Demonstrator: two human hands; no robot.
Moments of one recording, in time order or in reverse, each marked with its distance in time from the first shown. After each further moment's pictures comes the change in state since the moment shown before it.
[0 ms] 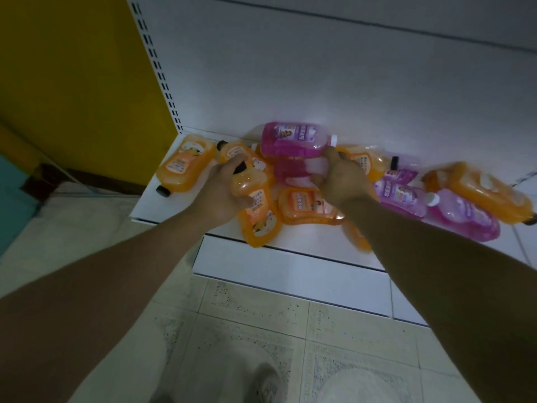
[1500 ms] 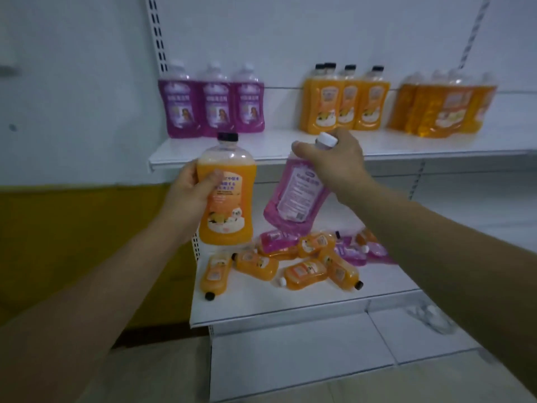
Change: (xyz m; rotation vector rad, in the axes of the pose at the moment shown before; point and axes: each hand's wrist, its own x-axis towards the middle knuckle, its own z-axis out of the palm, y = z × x) left_hand -0.156 0.134 -0.293 -0.748 0.070 0.439; right_hand -0.193 -0.293 -0.271 0.841 0.664 0.118
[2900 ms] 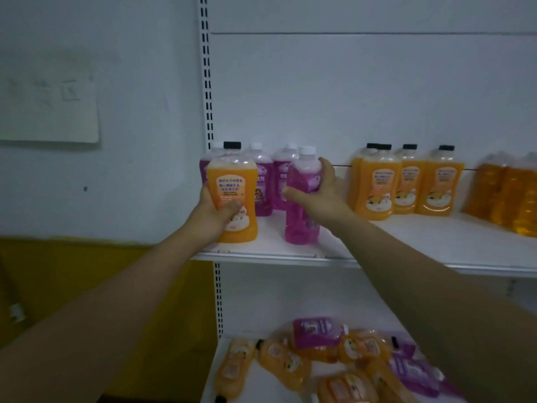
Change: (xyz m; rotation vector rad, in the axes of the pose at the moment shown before) left_hand 0.156 0.024 -0.007 0.404 0.161 0.041; right_hand 0.165 -0.008 0.085 0.032 -0.291 -0.102
